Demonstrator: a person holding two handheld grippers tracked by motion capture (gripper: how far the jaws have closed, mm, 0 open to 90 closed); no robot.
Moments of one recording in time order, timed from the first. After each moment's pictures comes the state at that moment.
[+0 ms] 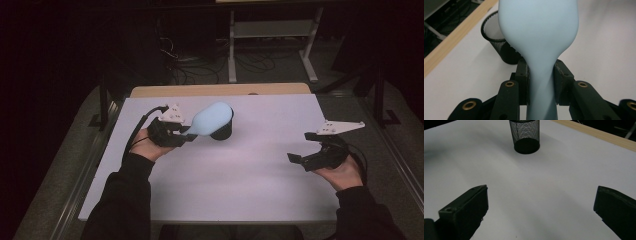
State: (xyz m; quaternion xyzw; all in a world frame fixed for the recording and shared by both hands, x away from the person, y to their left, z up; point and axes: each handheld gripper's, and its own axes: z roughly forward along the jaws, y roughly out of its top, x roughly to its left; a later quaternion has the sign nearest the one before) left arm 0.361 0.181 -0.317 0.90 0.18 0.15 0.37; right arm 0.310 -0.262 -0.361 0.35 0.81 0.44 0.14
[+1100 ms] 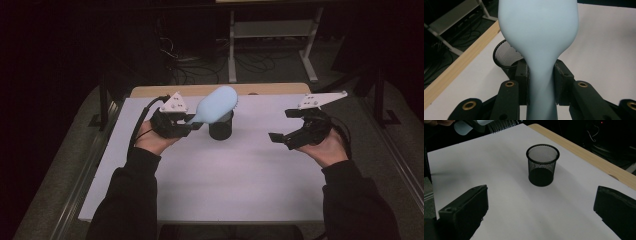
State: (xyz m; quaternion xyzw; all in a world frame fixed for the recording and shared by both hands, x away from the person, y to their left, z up) left arm 0.360 0.167 -0.290 0.88 0.18 0.19 0.41; right arm 0.340 -0.212 -0.299 0.29 0.82 0.47 0.13
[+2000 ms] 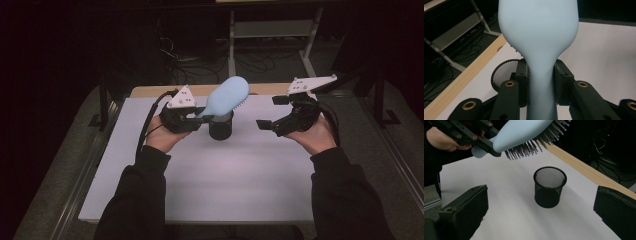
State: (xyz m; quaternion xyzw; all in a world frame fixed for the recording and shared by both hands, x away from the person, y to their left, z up) left arm 0.365 0.144 -0.283 0.85 0.16 0.20 0.45; right arm 0.357 -0.184 -0.270 0.27 0.82 0.49 0.12
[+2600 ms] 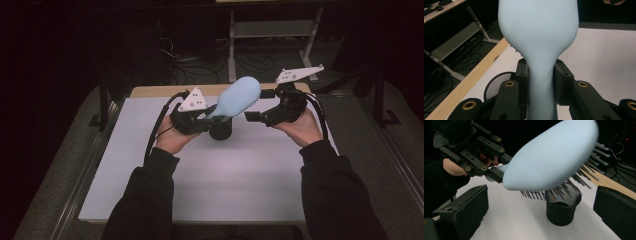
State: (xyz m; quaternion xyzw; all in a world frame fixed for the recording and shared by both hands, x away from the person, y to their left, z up) left arm 0.363 0.119 -0.286 0.85 0.14 0.21 0.46; right arm 0.379 -0.162 -0.264 0.25 0.81 0.53 0.08
